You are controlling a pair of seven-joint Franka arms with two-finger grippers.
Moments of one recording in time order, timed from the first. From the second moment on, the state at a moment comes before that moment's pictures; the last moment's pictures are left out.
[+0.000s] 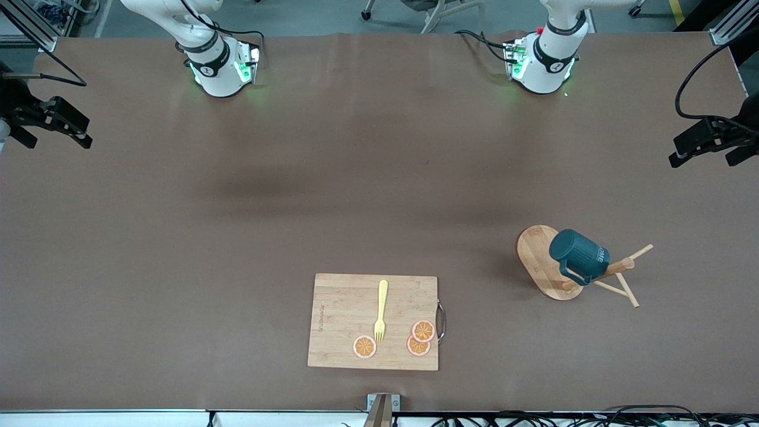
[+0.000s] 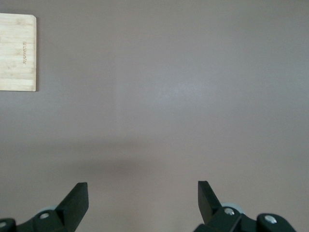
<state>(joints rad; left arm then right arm) -0.04 0.05 0.02 -1.44 -0.03 1.54 -0.04 -0.01 -0.18 -0.01 -1.75 -0.04 1.67 -0.01</state>
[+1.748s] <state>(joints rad) -0.04 0.05 0.01 -1.44 -0.03 1.54 -0.04 -0.01 -0.18 -0.01 -1.75 -0.04 1.66 -0.01</state>
